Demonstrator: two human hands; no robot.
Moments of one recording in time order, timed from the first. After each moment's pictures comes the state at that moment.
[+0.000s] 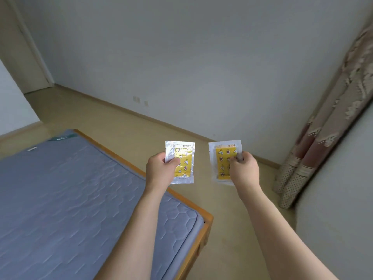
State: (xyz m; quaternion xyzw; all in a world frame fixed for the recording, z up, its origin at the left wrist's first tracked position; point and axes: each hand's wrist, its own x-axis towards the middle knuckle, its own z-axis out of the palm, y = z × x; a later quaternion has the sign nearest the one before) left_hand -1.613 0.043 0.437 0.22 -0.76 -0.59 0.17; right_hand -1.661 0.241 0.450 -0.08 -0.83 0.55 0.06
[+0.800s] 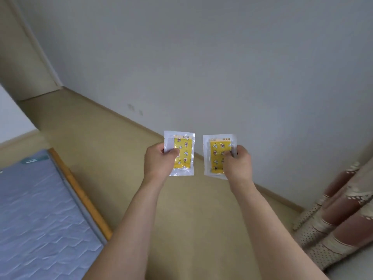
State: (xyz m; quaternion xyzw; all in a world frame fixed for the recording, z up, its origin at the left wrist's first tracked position) left_hand -2.137 0.128 0.461 0.28 -0.74 -0.57 0.22; right_hand -2.204 0.301 0.446 -0.04 -0.78 0.62 0.00
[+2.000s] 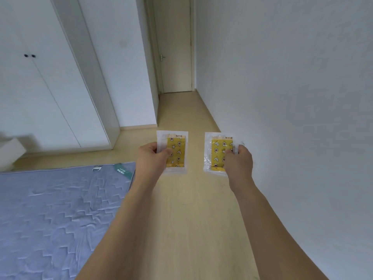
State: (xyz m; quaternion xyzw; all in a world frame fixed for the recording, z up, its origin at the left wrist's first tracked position) left_hand -2.506 -0.561 0.497 0.49 -0.58 -0.45 0.47; right_hand -2.698 -0.503 0.470 0.25 -0.71 0.63 -0.21
